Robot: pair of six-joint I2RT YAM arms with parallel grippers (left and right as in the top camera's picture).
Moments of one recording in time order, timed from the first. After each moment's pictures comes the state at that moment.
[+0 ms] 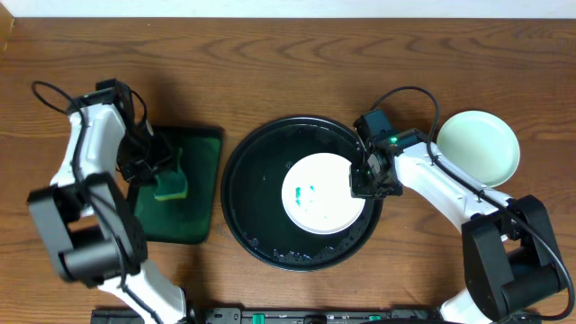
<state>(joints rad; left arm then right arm) 0.28 1.91 1.36 -1.17 0.13 -0.23 0.42 1.75 1.07 -0.82 -0.11 0.43</state>
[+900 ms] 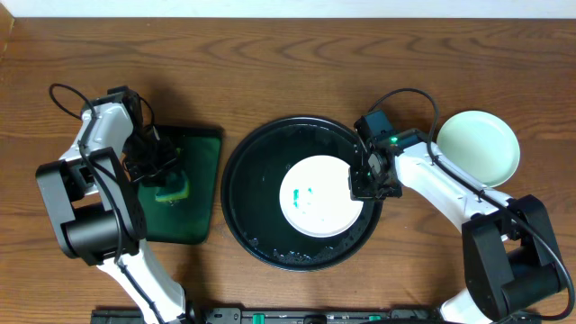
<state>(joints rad) 0.28 2.02 1.36 -1.08 0.13 -0.23 0.42 1.75 1.07 -0.84 -0.17 0.40</state>
